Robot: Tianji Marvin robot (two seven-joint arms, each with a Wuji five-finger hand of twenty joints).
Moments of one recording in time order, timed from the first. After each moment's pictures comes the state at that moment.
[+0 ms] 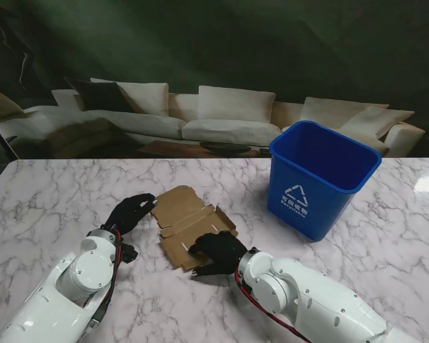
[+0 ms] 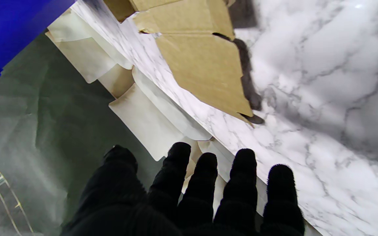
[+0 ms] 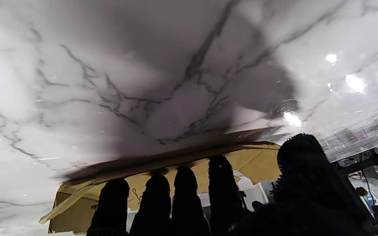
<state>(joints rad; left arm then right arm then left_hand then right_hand) 1.52 -1.15 -1.25 -1.47 0.38 0.06 0.09 -1.20 -1.10 0.56 -1.37 -0.72 0.05 0.08 0.99 0.08 -0.02 0.00 0.52 0.27 0.16 0.51 0.47 0.25 0.08 0.36 0.38 0.32 0.22 0.53 0.02 0.33 0.54 0.57 0.57 -0.10 0.21 -0.05 0.27 0.05 0.31 0.31 0.22 0.06 0.27 0.17 0.23 -0.01 0.01 0.04 -0.09 0.09 0.63 0.02</state>
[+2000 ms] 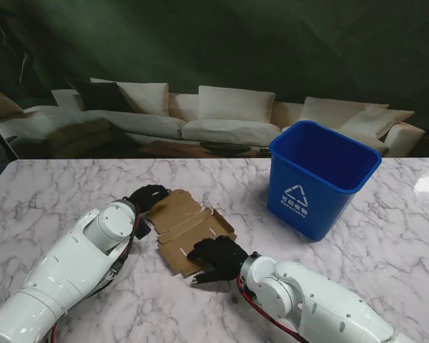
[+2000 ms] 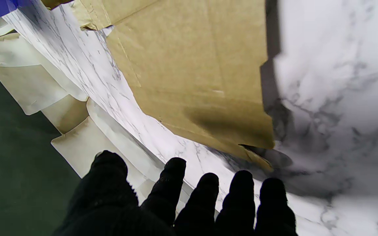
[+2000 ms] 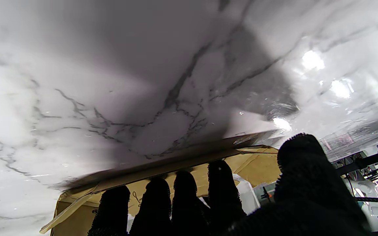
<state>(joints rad) 1.10 -1.18 -0.98 -1.06 0.22 0.22 -0.06 -1.24 -1.07 0.58 -1.41 -0.72 0.01 0.12 0.89 0.12 -0.03 0.00 0.36 0.25 0.10 0.46 0.30 0.28 0.03 0.24 0.21 0.29 0.12 0.36 0.06 0.21 0.16 0.48 0.57 -0.10 0.21 -0.05 0.24 0.05 0.27 0.30 0.20 0.07 0.22 0.15 0.21 -0.01 -0.01 0.02 -0.11 0.07 0.56 -0.02</state>
